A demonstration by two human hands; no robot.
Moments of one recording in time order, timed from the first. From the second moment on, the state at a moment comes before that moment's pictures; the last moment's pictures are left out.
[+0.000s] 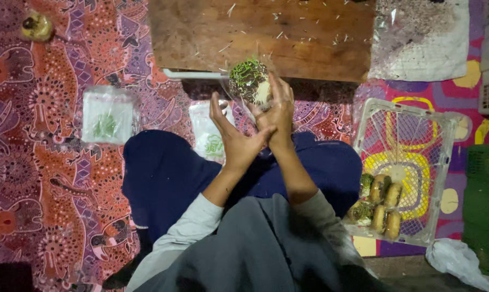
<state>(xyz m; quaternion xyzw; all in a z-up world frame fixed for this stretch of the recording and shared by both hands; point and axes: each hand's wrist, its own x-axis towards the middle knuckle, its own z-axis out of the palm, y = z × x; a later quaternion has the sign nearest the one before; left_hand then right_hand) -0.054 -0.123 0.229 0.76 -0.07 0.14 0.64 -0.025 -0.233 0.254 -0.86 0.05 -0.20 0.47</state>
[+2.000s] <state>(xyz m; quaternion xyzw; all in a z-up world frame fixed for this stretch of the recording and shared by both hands) -0.153 0.125 0.183 0.65 0.20 0.10 0.72 -0.087 -0.063 0.181 -0.74 -0.13 0.12 0.65</state>
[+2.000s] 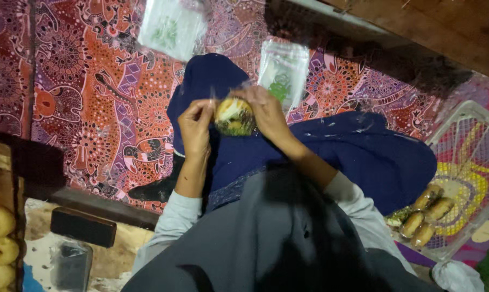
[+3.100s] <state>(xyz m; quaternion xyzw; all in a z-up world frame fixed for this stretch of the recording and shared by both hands) -0.015 0.000 0.009 0.96 -0.13 -0.12 0.22 -0.018 -0.218 0.029 -0.92 0.02 -0.07 0.38</state>
